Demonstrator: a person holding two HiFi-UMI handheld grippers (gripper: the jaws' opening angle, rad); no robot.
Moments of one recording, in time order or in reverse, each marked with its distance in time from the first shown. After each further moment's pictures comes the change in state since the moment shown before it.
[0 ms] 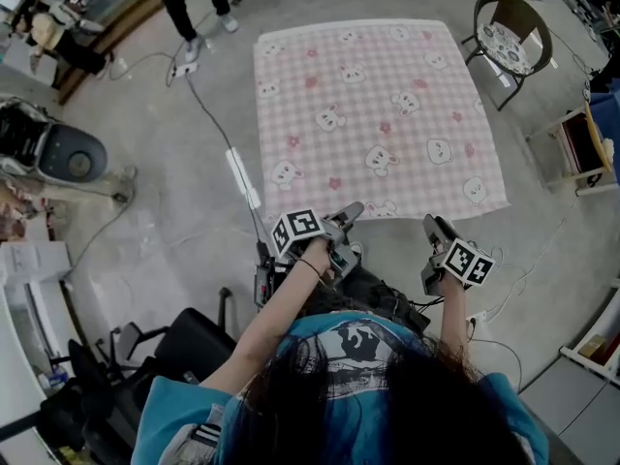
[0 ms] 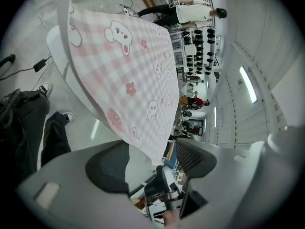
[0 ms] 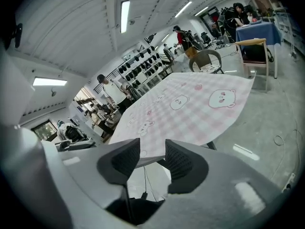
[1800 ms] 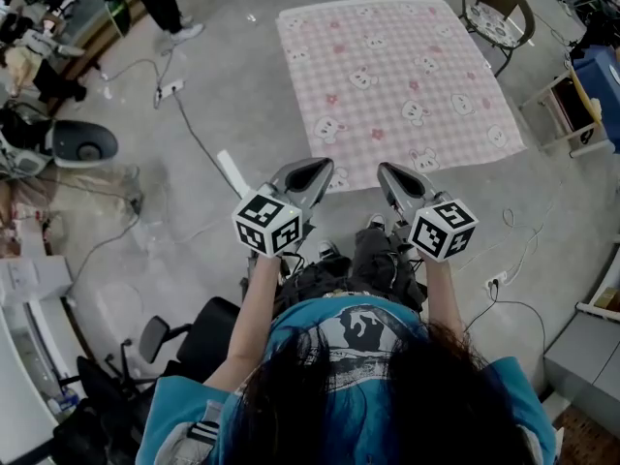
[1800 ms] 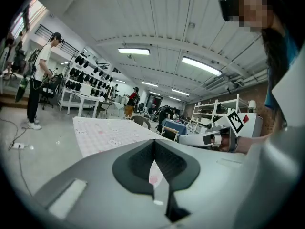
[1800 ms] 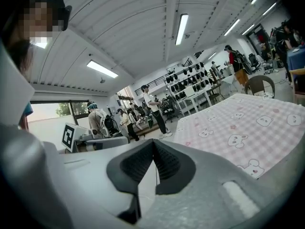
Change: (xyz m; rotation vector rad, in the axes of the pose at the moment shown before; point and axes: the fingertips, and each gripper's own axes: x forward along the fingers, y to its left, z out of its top) left arm -0.224 -0.083 0.051 1.478 -0.088 -0.247; right arm -0.002 0.322 -0.078 -0.401 -0.176 0.348
